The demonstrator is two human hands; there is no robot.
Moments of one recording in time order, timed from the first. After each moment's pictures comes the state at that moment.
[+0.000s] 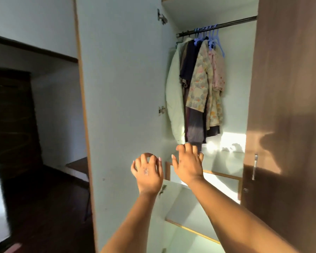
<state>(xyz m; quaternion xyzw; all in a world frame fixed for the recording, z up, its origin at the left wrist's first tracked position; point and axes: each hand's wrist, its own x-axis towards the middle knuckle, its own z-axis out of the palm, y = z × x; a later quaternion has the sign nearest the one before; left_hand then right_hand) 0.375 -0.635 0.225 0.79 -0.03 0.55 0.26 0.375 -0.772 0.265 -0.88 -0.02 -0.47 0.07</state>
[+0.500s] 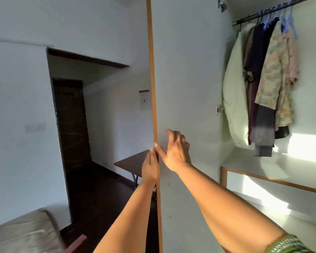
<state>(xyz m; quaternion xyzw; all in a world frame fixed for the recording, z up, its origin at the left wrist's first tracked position) 0.423 -0.388 0.254 0.74 -0.01 0.30 0.60 0.440 -0.489 0.301 -0.86 -0.18 -0.42 0.23</state>
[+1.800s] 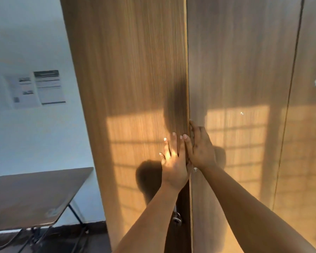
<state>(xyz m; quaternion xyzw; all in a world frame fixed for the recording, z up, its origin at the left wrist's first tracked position) 0.454 -0.828 0.200 0.78 -0.43 0.37 0.27 0.391 -0.922 0.253 -0.81 0.09 -0.55 0.17</state>
